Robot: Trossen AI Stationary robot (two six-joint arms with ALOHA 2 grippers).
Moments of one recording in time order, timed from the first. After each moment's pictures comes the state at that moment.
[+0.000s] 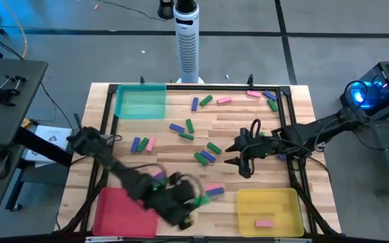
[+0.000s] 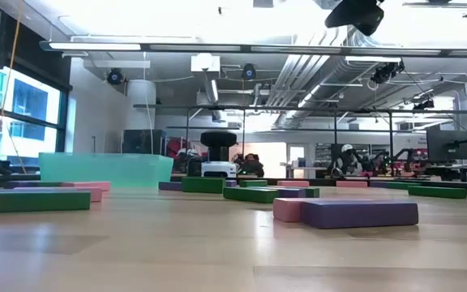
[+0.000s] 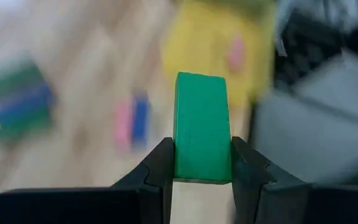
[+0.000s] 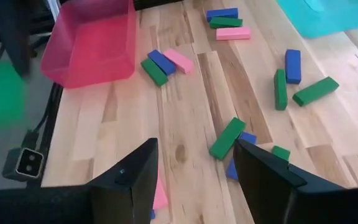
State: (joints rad) left arm -0.65 1.91 1.79 -0.82 -0.42 -0.87; right arm 0.33 1.20 1.02 -0.50 0.23 0.39
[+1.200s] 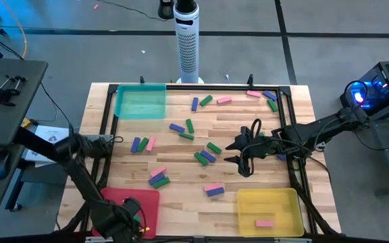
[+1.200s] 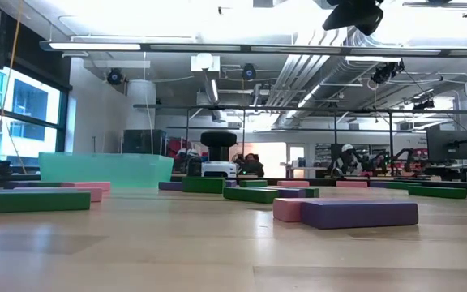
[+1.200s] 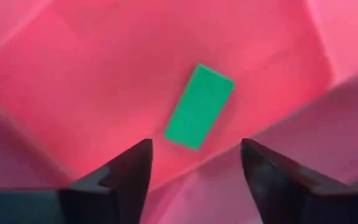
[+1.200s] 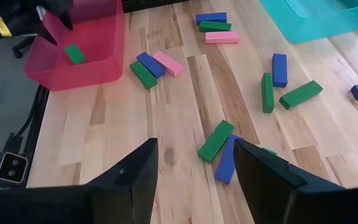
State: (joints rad) left arm -1.02 1.86 1.41 -1.06 0.04 -1.95; right arm 0.33 1.20 1.02 -0.50 0.28 0.38
